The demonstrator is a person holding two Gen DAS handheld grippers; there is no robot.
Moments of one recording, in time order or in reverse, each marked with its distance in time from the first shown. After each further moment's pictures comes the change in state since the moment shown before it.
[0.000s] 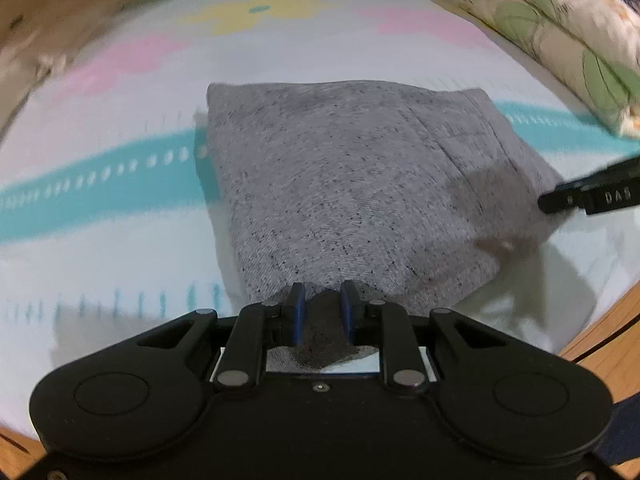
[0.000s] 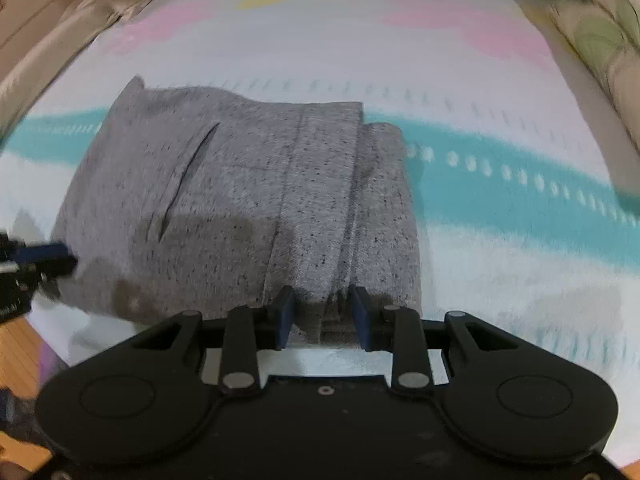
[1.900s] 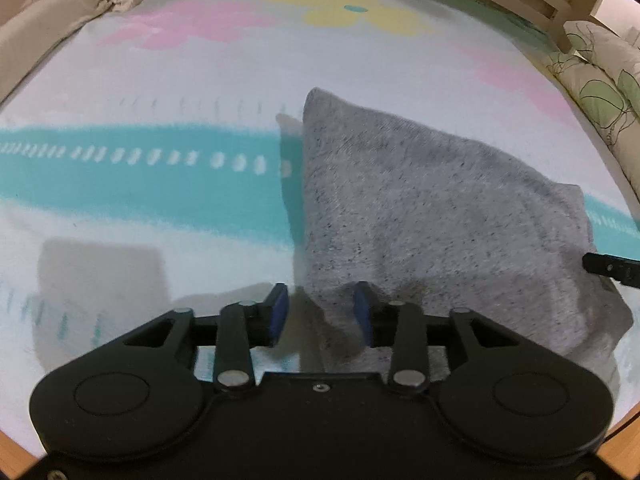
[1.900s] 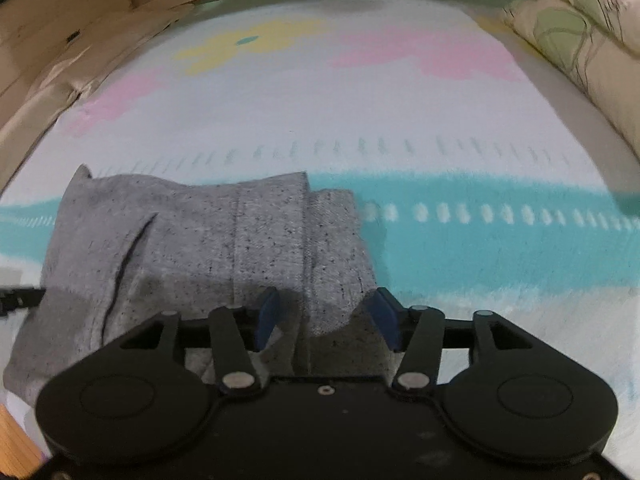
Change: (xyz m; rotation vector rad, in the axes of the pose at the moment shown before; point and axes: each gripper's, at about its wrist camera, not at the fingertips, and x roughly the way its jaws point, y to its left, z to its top) left arm 0.034 0.064 0.024 -0.254 -0.027 0.044; right arm 0.041 -0.014 0.017 0.153 -0.174 -0.017
